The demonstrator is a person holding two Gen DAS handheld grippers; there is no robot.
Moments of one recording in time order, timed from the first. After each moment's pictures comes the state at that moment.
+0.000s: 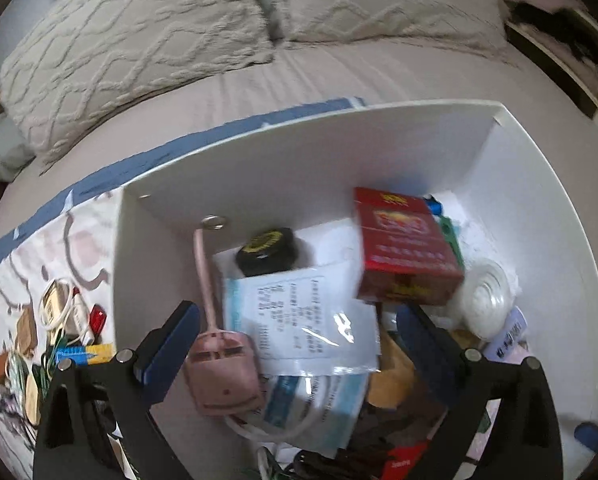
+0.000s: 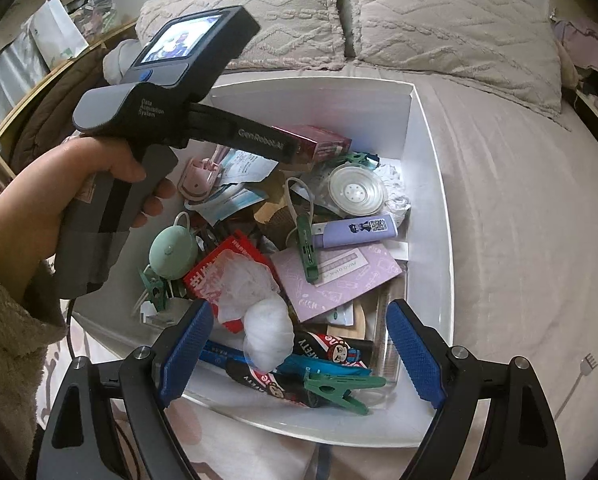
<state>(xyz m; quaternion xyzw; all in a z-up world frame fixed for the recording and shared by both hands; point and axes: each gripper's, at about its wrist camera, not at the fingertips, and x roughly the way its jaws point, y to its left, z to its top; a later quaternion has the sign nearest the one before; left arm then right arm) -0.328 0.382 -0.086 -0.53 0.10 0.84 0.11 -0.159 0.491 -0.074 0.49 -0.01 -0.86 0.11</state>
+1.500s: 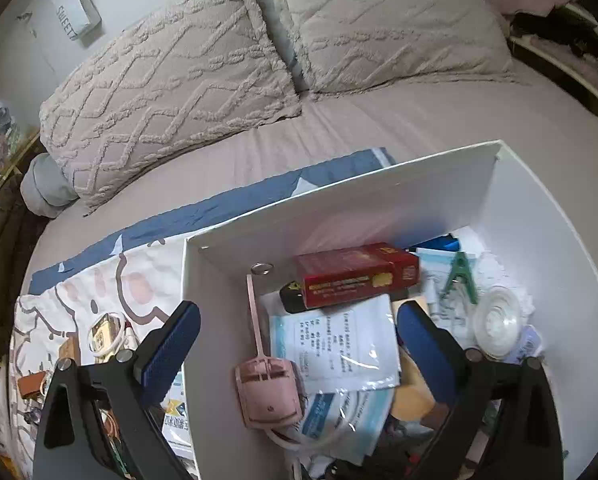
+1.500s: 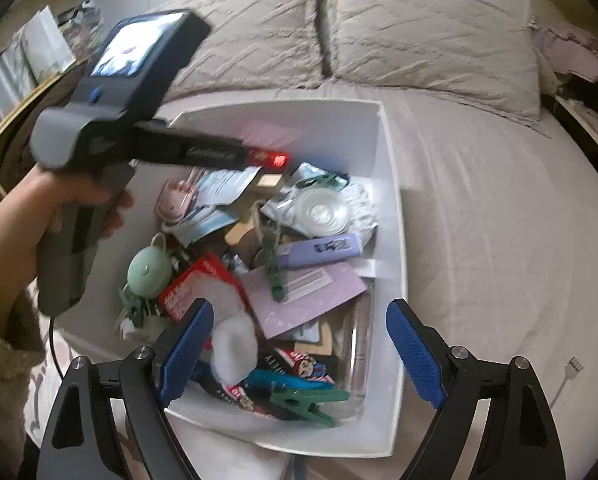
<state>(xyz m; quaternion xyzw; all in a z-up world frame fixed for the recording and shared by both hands) -0.308 0.380 -0.046 -0.43 0.16 0.88 0.08 -0.159 0.509 -0.064 0.46 -0.01 -0.88 0.08</state>
